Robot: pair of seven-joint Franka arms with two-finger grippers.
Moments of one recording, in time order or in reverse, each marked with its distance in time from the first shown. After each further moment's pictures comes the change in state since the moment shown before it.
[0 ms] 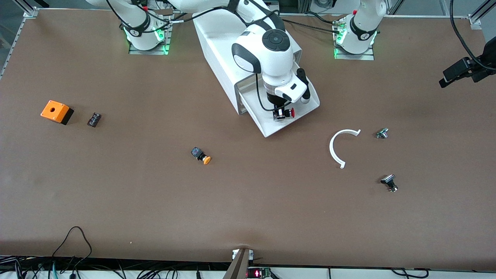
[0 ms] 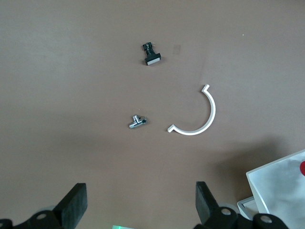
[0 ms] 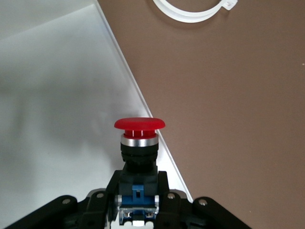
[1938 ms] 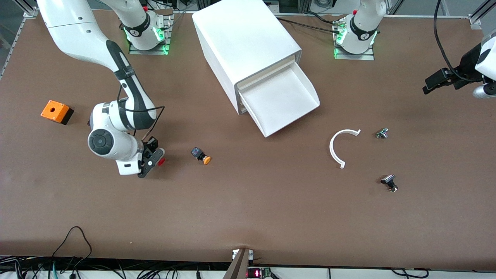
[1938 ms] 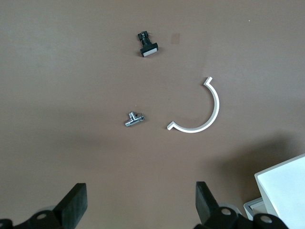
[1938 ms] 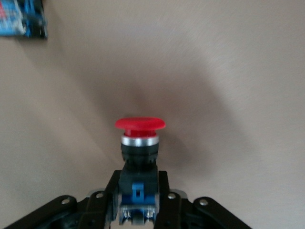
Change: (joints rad) left arm 0.005 -0.031 -0.031 -0.154 0.000 0.108 -0.001; right arm -0.727 -0.190 0.011 -0.695 0.061 0.178 -0.012
